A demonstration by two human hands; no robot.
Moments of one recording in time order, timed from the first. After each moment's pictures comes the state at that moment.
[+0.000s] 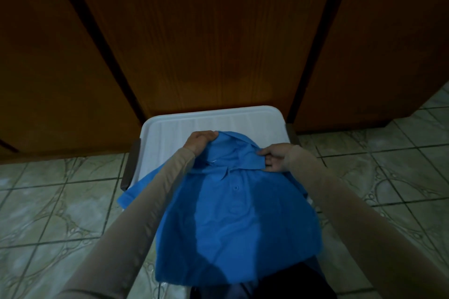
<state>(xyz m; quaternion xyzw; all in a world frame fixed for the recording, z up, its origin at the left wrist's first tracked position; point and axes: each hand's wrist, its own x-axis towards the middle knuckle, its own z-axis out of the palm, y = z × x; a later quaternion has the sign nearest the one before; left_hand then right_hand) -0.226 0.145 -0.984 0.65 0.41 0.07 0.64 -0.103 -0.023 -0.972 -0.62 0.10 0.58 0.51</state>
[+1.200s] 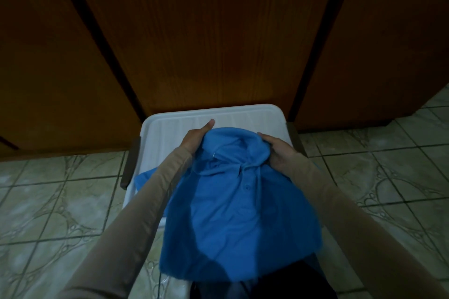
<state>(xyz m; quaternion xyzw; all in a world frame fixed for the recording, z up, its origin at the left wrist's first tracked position) -0.230 0.150 -0.983 0.60 0.45 0.05 0.66 -0.117 -0.025 -0.968 -0.56 0.04 0.52 0.64</state>
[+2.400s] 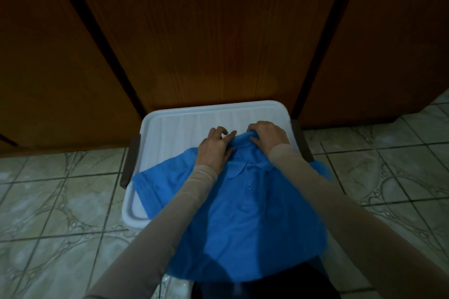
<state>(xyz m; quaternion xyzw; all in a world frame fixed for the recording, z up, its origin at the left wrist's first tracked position) -0.228 0.108 -1.008 0.96 0.22 0.08 0.13 -0.100 0.009 -0.982 -0.89 -0.44 0.09 0.08</state>
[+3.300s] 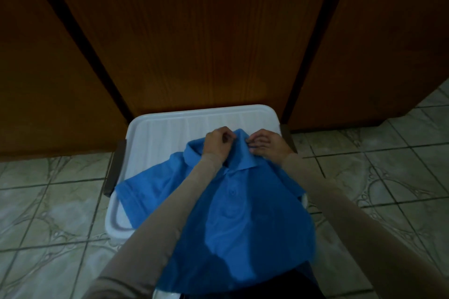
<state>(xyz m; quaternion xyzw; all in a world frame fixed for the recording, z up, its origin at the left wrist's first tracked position) -0.175 0.102 -1.007 0.82 0.33 0.14 0.44 -0.081 -0.028 -0.990 -0.73 -0.24 0.38 0.51</state>
